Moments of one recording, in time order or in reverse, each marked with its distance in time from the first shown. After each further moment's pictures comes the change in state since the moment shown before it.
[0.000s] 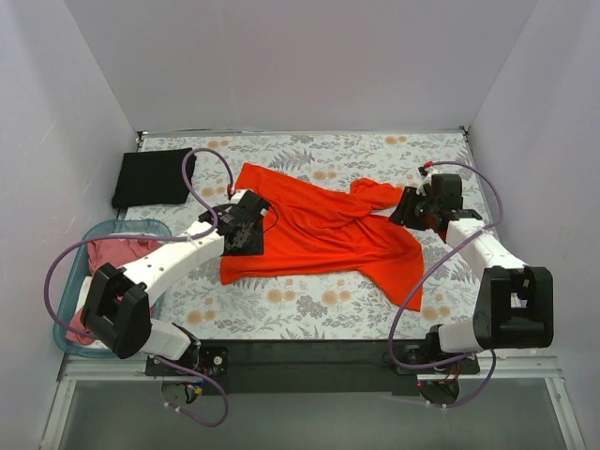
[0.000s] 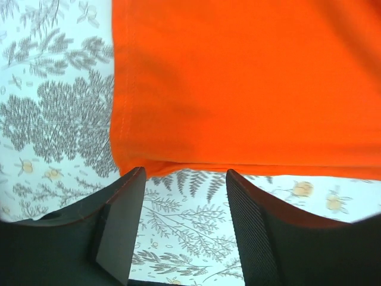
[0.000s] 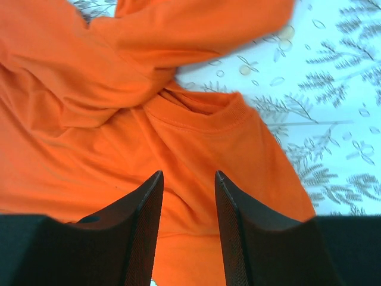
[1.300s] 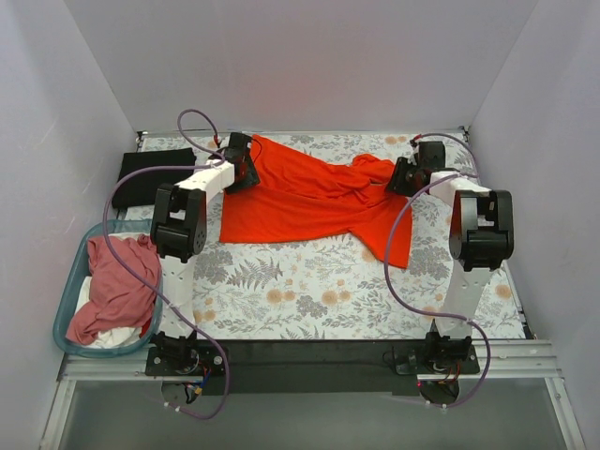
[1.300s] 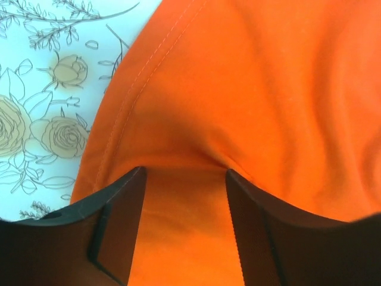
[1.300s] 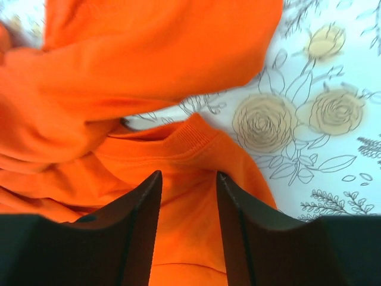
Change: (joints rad) left arm 0.369 0.805 0.711 0.338 0.109 0.034; right arm -0.016 0.638 0.521 0.057 0.025 -0.011
